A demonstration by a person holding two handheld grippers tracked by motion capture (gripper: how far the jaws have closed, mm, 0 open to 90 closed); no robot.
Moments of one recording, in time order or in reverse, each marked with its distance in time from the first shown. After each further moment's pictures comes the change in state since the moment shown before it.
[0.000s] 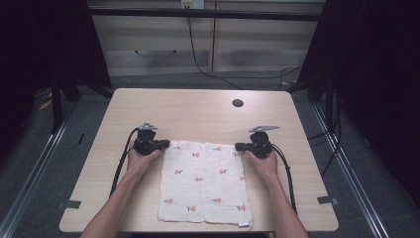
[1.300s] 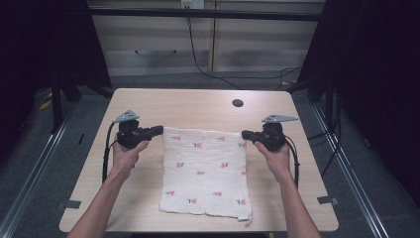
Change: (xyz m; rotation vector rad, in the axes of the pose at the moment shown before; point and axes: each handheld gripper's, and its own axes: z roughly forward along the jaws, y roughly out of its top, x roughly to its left) left arm -0.019 0.036 -0.081 -0.242 -0.111 0.022; right arm 0.021 0.037 -0.068 -0.155 0.015 -0.062
